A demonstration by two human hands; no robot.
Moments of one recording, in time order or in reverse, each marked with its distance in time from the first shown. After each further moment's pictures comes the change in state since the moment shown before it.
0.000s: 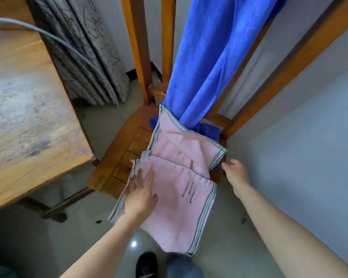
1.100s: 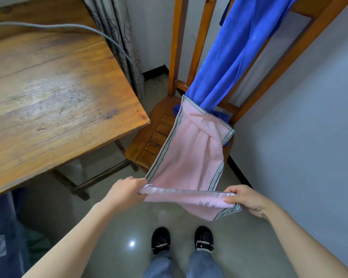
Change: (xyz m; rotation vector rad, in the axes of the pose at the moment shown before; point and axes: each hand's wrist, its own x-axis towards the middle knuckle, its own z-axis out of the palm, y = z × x) left_hand -0.133 -0.132 -0.058 0.081 0.007 0.357; right_hand -0.192 0.053 -0.033 -0.096 -0.708 -0.092
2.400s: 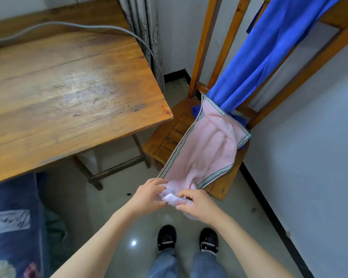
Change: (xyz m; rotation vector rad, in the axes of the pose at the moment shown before) left_hand -0.038 0.003 0.026 -0.404 -0.073 -0.021; right_hand -0.002 -0.052 0.155 -0.594 -0.009 -0.329
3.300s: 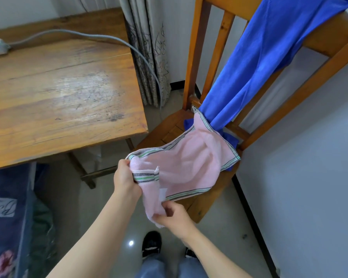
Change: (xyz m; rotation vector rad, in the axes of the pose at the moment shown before) left_hand 0.060 0.146 -0.043 -1.788 0.941 -0.625; right_hand 0.007 0.048 -0.053 0.606 -0.152 -0.002
